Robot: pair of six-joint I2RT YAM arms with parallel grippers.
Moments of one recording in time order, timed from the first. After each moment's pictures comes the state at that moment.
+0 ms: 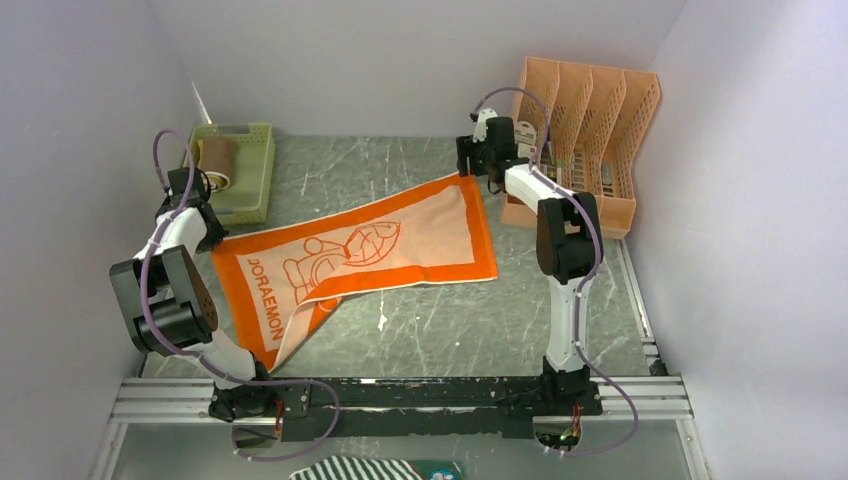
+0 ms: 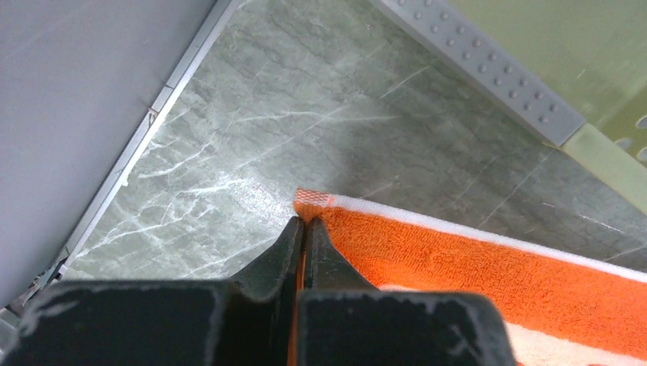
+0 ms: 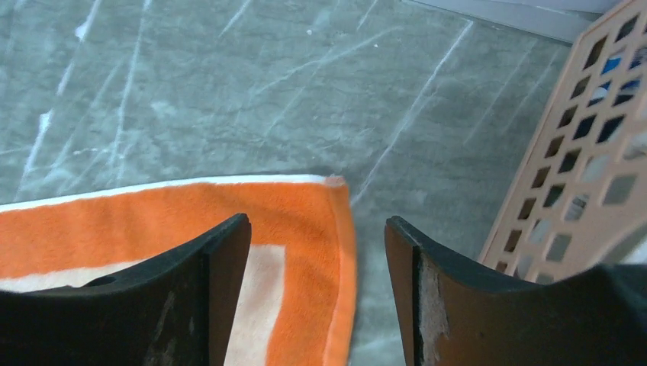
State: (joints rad) left arm 0.35 1.62 1.06 -0.45 -0.29 -0.24; right arm 0.23 2.16 1.63 -0.02 -0.10 -0.01
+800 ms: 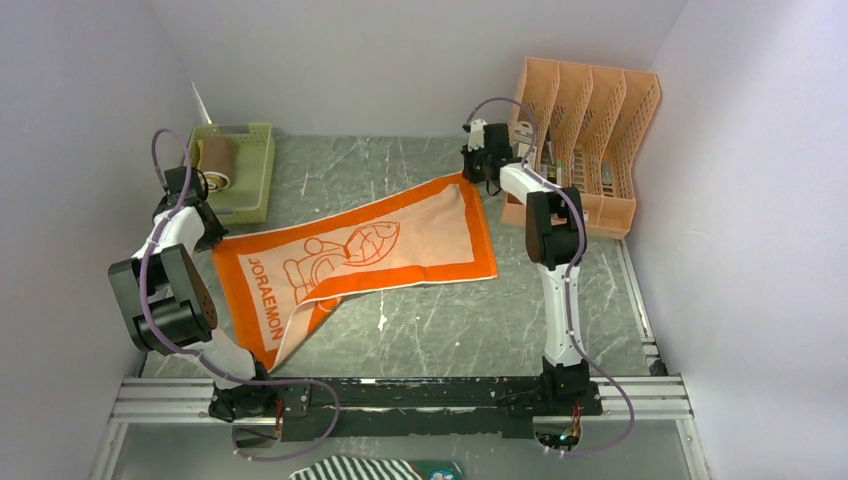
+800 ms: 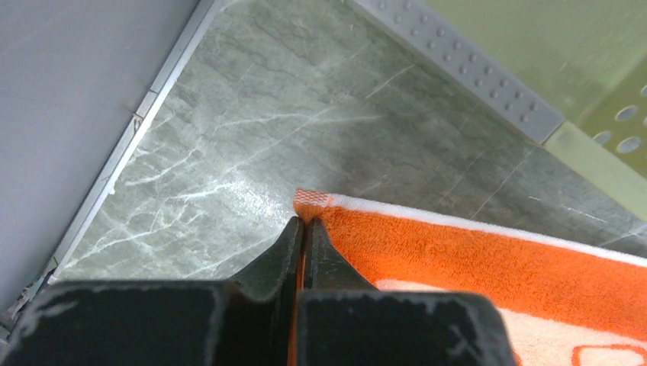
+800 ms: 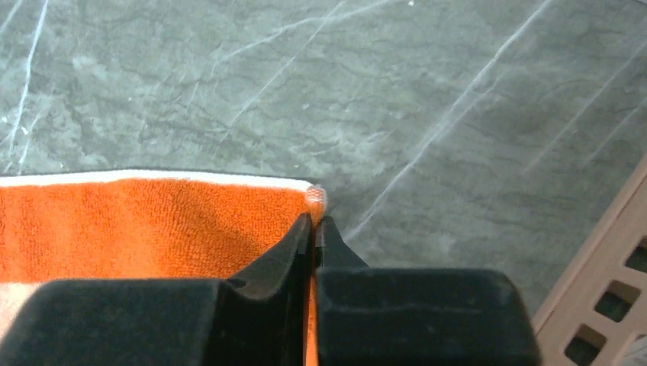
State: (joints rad) left arm 0.35 1.62 1.07 -0.45 -0.24 -0.22; right arm 0.20 2.42 1.86 -0.13 -0.22 -0.12
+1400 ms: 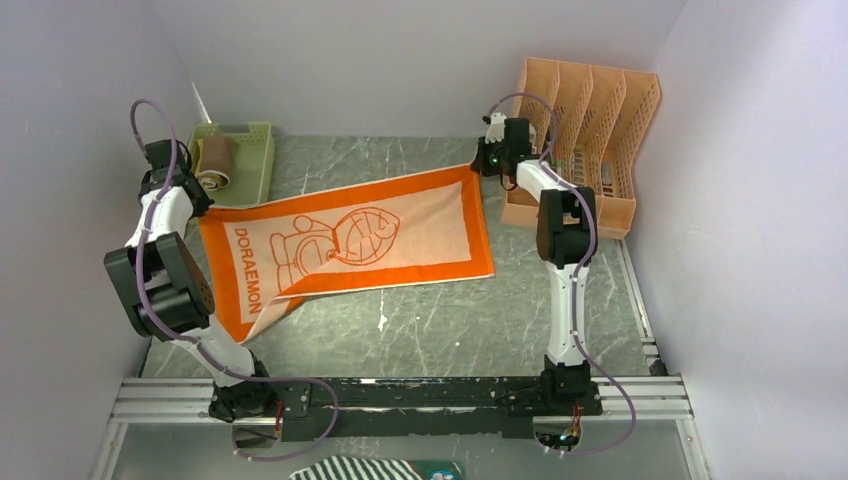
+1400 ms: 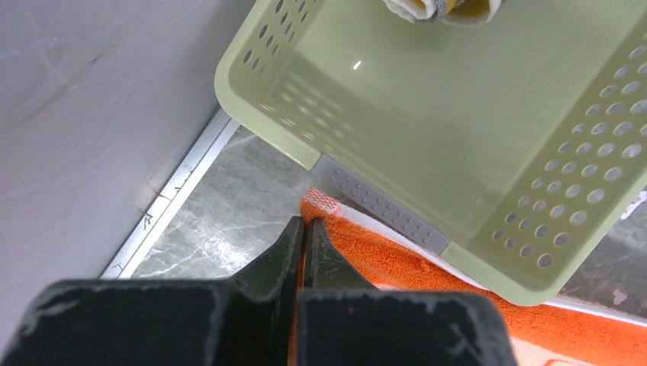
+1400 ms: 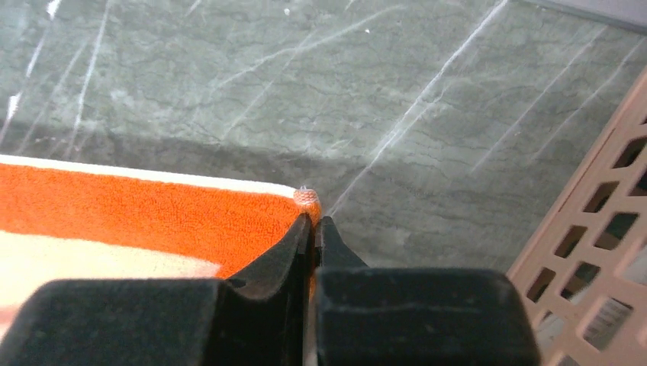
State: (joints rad) left arm 0.38 1.72 1.30 -0.41 -0.20 -0.20; right arm 0.11 2.42 1.89 -0.11 -0.37 -0.04
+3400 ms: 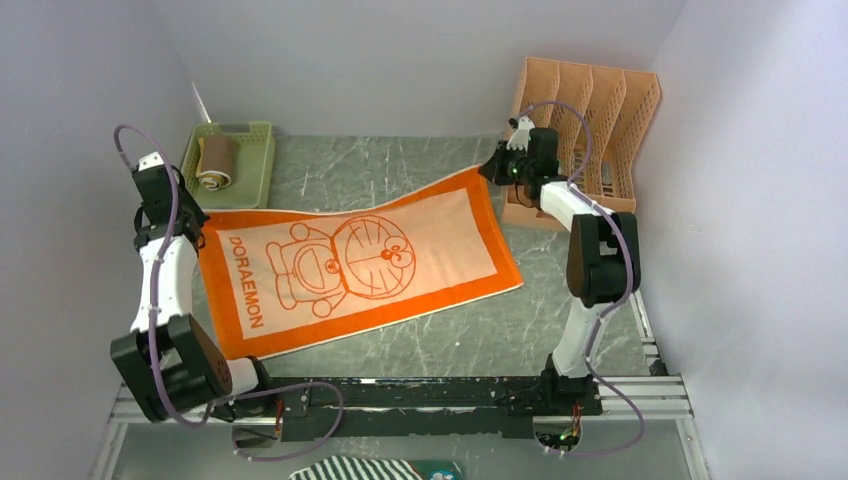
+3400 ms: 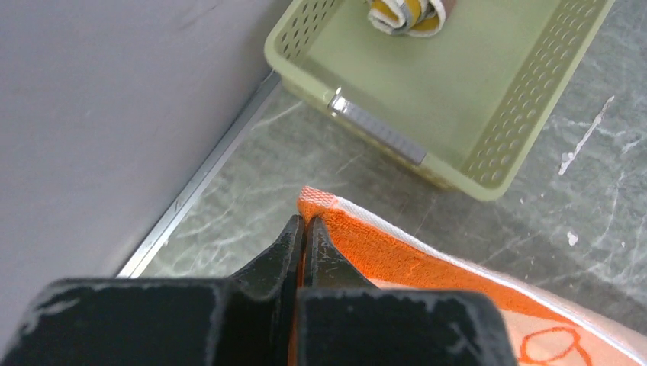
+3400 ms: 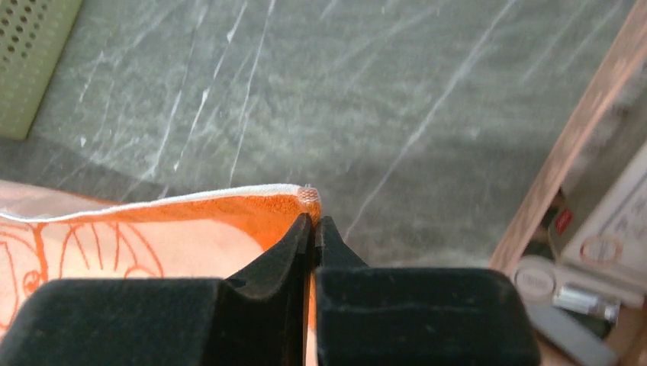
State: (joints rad) left arm 0.40 1.23 0.97 -0.33 -0.18 -0.18; right arm 0.09 1.89 1.29 0.12 -0.47 0.18
